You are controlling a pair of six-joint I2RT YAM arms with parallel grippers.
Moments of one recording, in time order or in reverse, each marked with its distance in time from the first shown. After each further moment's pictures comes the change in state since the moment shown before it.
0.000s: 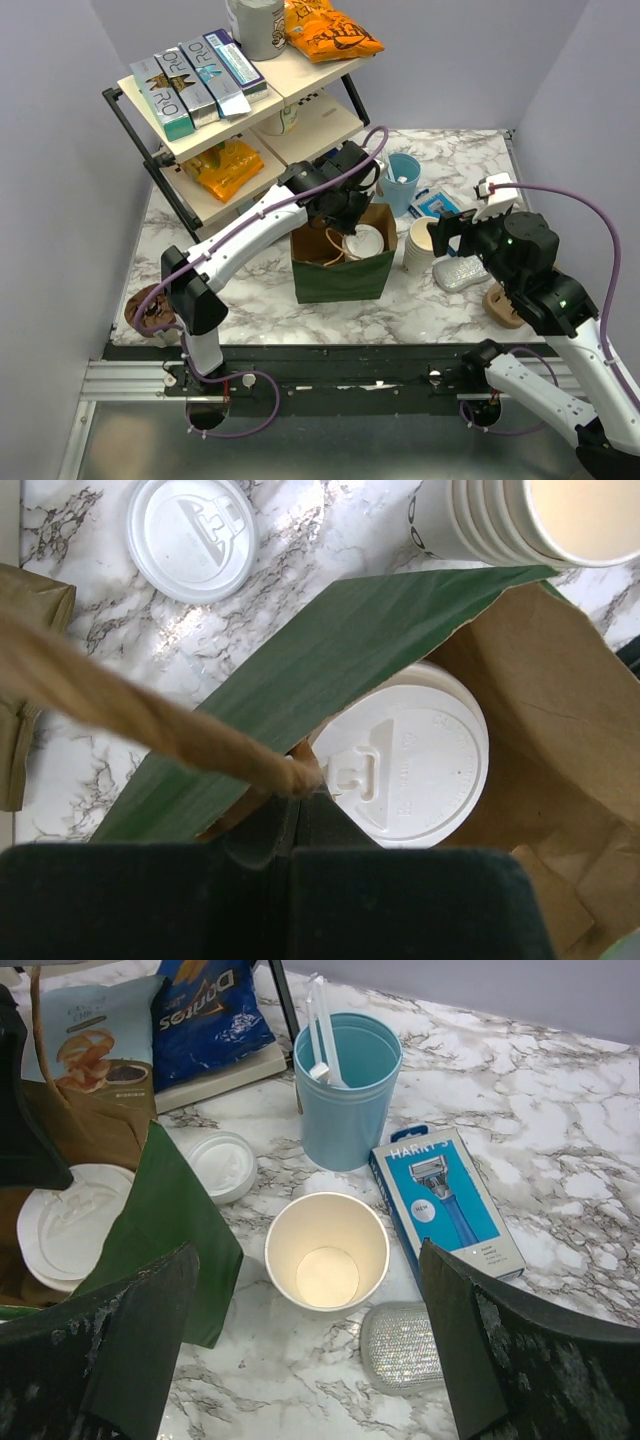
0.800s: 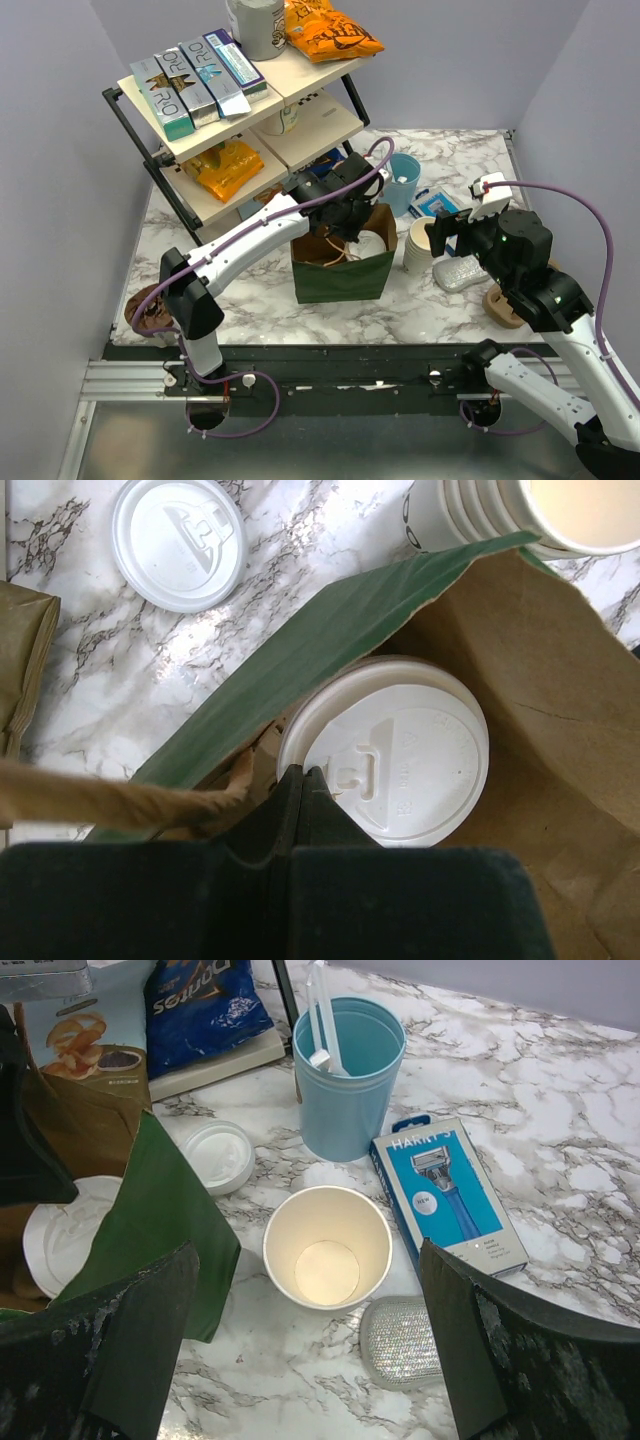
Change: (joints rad) left arm -0.037 -0.037 -0.113 0.100 -0.034 0.015; right arm 0.000 0.014 -0.010 0.000 0.000 0.000
